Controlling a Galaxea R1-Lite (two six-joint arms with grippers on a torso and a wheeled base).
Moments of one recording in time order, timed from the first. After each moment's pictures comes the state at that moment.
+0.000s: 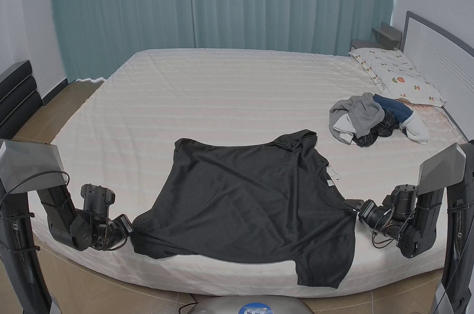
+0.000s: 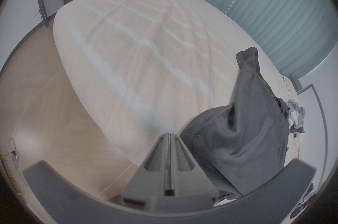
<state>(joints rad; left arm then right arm) -0.05 2.23 -0.50 -0.80 0.06 -0.70 0.04 2.46 -0.41 -1.55 0.21 0.81</state>
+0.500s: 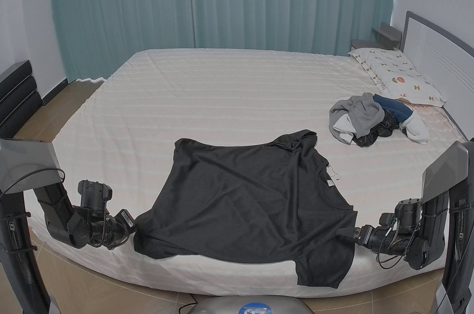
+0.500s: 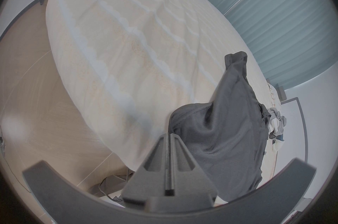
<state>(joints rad) -0.04 2.20 -0.51 -0.80 -0.11 -0.81 0.05 2.43 -0.20 -1.55 0.42 0.58</state>
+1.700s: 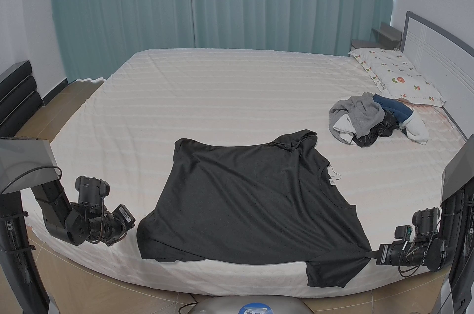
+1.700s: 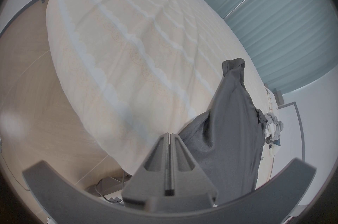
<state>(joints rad) -0.02 2.18 -0.52 -0.80 -0.11 -0.82 -0.09 2.35 -0.02 -1.44 0.41 0.20</state>
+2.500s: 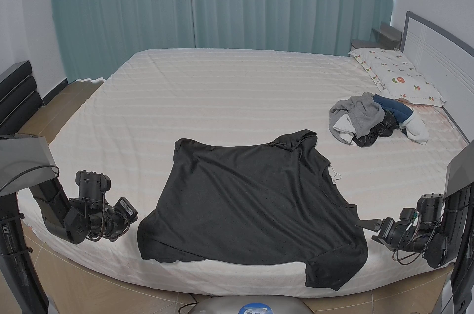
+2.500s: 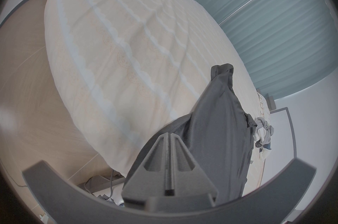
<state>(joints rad) -0.06 2.14 -0.53 -0.81 -0.12 -0.89 -0.05 2.27 -0.07 -1.55 0.44 0.62</state>
